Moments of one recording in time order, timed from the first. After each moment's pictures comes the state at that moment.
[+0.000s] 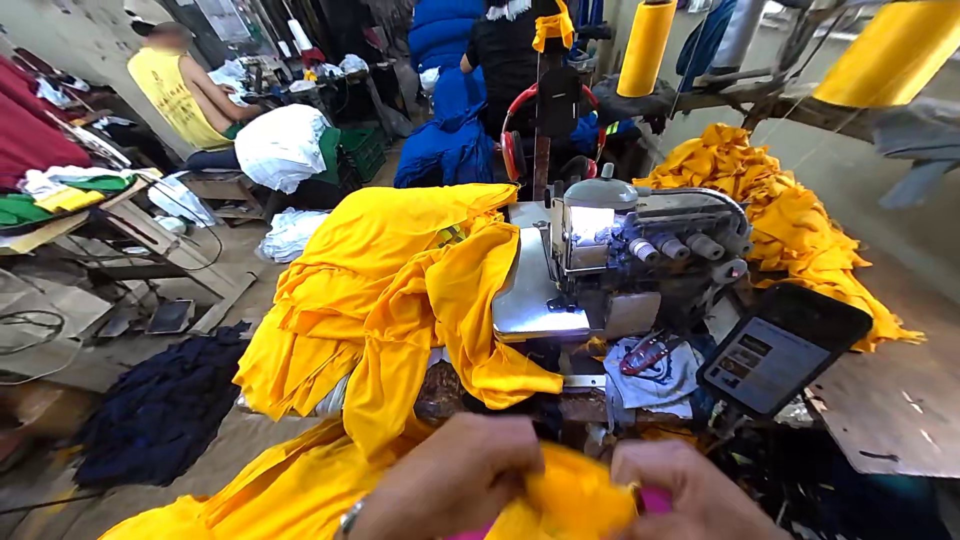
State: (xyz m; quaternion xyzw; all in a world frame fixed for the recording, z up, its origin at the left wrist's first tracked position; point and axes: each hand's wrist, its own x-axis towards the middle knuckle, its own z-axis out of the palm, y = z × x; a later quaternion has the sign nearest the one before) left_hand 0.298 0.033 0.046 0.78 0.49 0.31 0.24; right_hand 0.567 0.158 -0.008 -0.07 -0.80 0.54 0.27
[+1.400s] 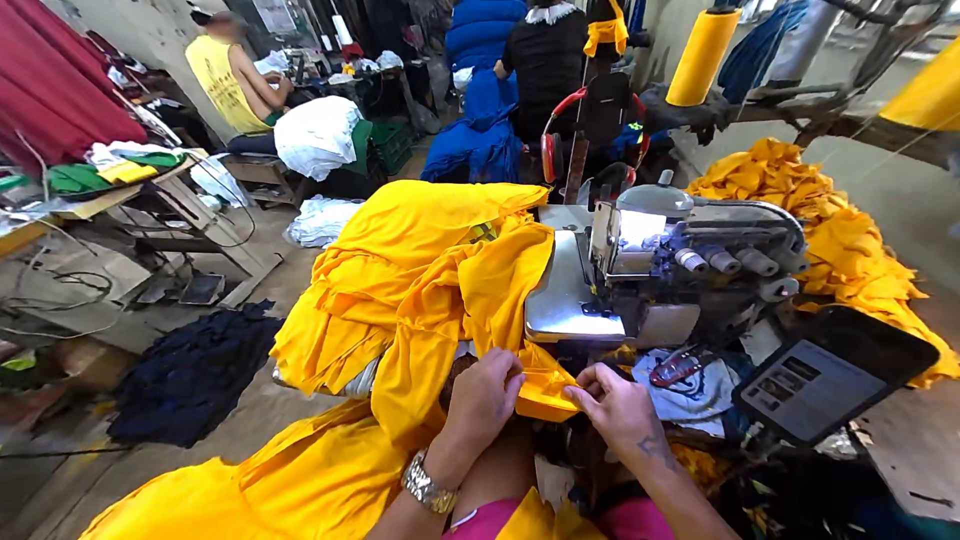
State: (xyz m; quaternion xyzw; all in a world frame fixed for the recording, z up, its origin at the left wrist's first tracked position) left_hand 0.272 0.071 -0.033 0.58 0.76 0.30 0.07; right_hand 0.466 0.183 -0.053 -0.40 -0.84 0.28 0.23
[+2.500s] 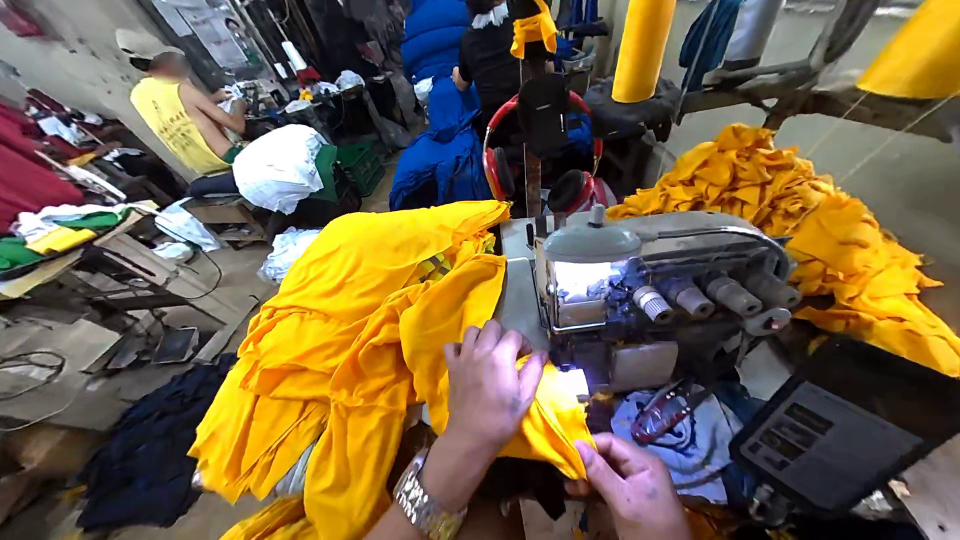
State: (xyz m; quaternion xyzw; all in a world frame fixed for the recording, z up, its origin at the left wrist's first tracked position) left_hand 0.296 0.189 0.020 0.58 0.77 0.25 -0.07; right_hand 0.490 0.184 -0.039 -0.34 -0.54 0.66 0.40
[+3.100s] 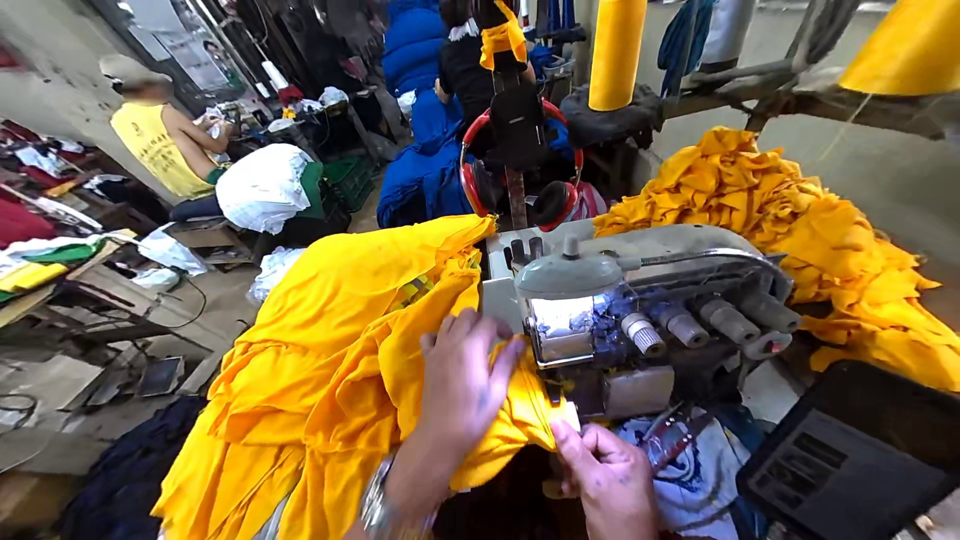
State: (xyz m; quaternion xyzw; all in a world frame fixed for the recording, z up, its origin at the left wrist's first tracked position) left_hand 0.272 0.213 0.047 0.62 0.74 0.25 -0.03; right_hand 0.444 0.210 -0.042 -0.37 -0.49 0.59 0.53
